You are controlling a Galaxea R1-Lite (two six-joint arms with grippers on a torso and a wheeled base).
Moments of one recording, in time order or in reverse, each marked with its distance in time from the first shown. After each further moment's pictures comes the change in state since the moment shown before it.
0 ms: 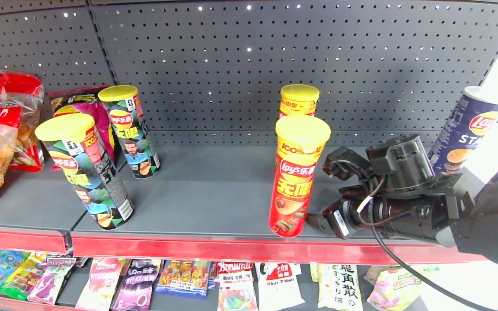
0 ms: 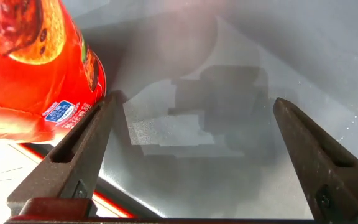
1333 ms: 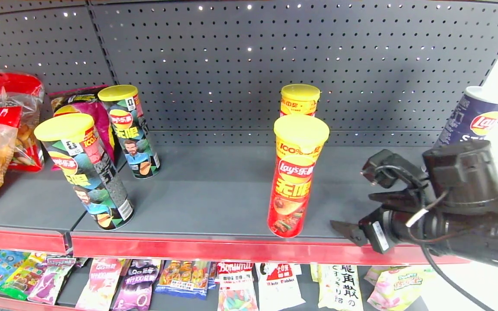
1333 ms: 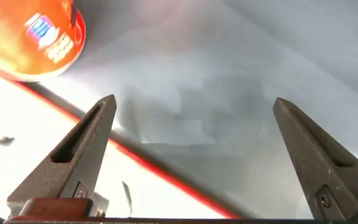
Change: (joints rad) left arm 0.000 0.000 0.000 0.000 0.000 0.000; right arm -0.038 -0.223 0.159 -0.001 0.001 -0.001
